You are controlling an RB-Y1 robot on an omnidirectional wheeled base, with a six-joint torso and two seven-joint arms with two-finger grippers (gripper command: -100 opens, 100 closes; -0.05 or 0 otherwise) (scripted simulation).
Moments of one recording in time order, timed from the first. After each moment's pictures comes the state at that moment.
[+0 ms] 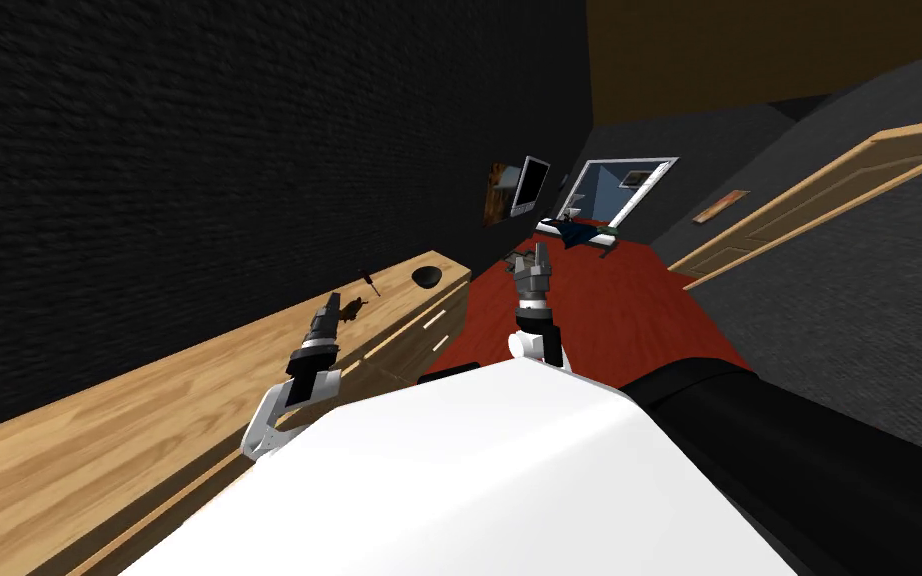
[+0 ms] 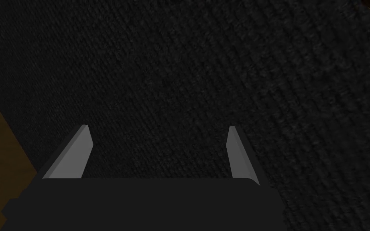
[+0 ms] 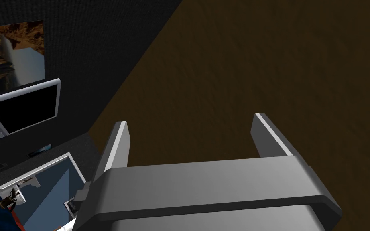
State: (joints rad) left arm 0.26 0.27 0.22 -1.75 -0.22 -0.33 -0.24; right arm 0.48 0.01 0.02 -2.38 -0.10 -0.36 0.13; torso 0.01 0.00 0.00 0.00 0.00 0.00
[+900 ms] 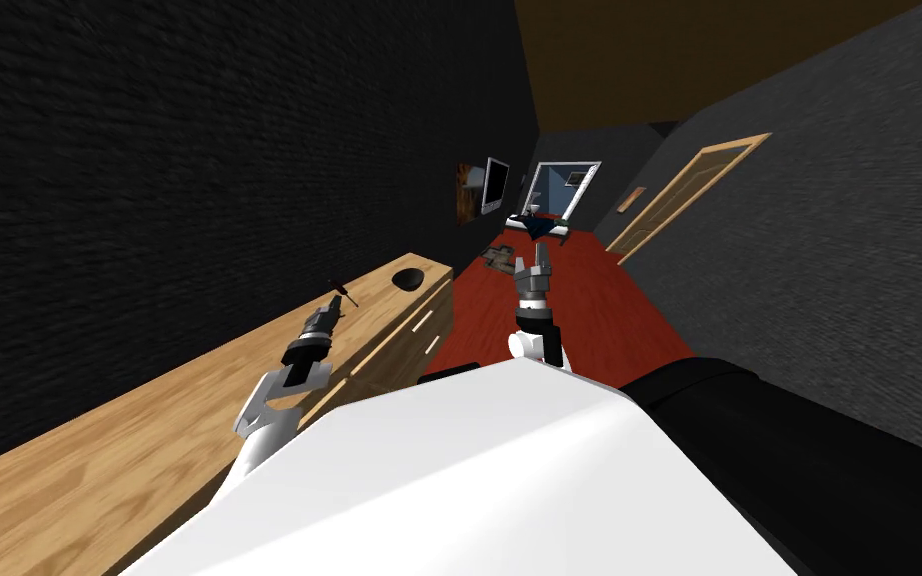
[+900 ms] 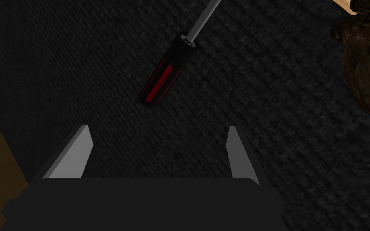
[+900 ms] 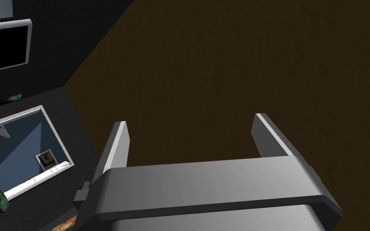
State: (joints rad) left arm 0.11 0.40 0.24 -1.50 -0.31 -0.26 -0.30; right arm 0.48 0.01 0.02 -2.38 -0.10 -0.36 0.13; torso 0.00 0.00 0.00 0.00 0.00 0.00
